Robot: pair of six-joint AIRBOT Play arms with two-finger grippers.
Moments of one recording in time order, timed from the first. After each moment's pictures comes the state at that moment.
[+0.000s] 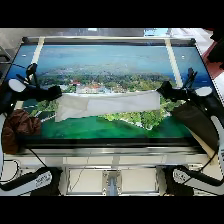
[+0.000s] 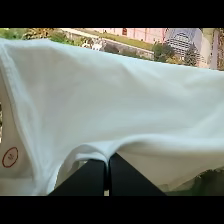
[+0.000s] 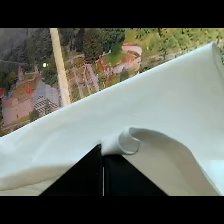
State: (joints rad) left arm 0.11 -1.27 1.10 1.12 -0.97 -1.41; right arm -0.16 -1.30 0.99 -0.71 0.77 1.37
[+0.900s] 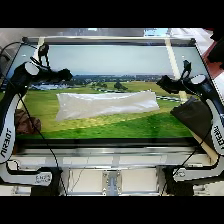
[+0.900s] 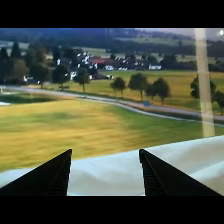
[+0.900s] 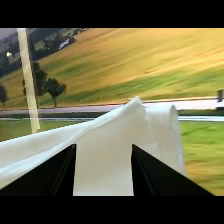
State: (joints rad) left arm 0.00 -1.48 1.42 1.11 -0.84 -1.36; right arm -0.22 -1.52 1.25 -0.89 0.85 1.37
